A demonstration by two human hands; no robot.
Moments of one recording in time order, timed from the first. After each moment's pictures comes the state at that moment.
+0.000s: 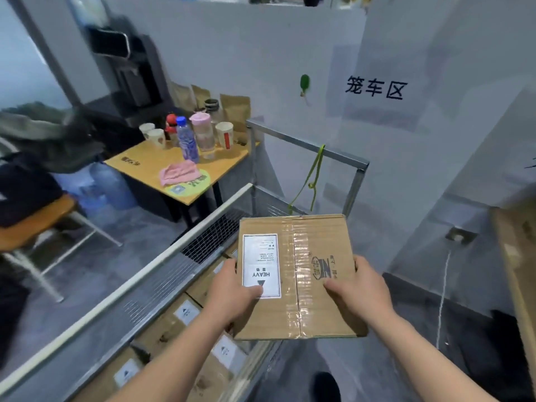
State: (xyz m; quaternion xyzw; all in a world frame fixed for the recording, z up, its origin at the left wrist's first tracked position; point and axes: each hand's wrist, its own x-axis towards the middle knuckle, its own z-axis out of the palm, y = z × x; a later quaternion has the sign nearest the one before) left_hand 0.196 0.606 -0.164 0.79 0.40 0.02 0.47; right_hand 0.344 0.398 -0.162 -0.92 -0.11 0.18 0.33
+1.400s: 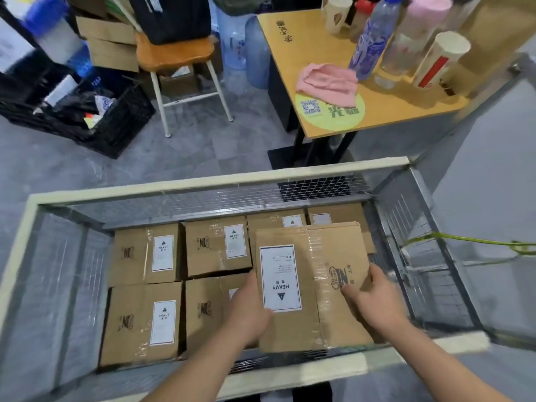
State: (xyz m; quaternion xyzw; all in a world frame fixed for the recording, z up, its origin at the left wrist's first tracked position) left_hand 0.233 0.683 -0.386 0.56 0.64 0.02 0.53; right_hand 0.486 0.645 -0.365 -0.84 -0.36 0.38 0.13
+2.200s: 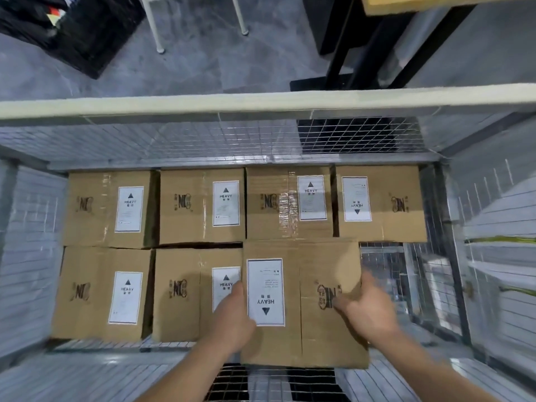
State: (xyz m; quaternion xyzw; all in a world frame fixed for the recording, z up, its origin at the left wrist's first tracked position) left_hand 0.246 0.670 -0.612 0.49 0.69 -0.10 0.53; right_hand 0.511 0.673 -0.591 -0.80 -0.37 0.48 -0.03
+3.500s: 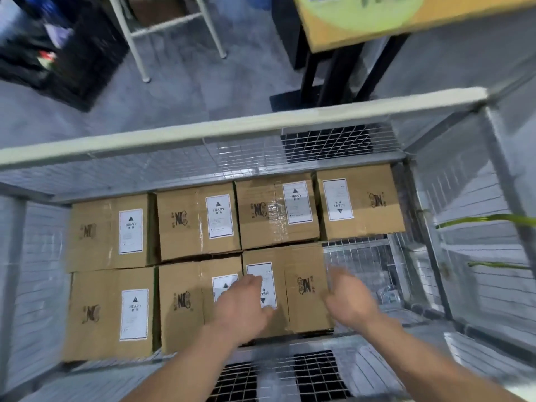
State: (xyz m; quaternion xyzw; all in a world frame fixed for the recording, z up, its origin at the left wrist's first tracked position) left_hand 0.274 0.711 -0.534 0.67 0.57 -0.25 0.41; right_hand 0.500 0.679 -0.561 -0.74 -0.49 0.45 -0.10
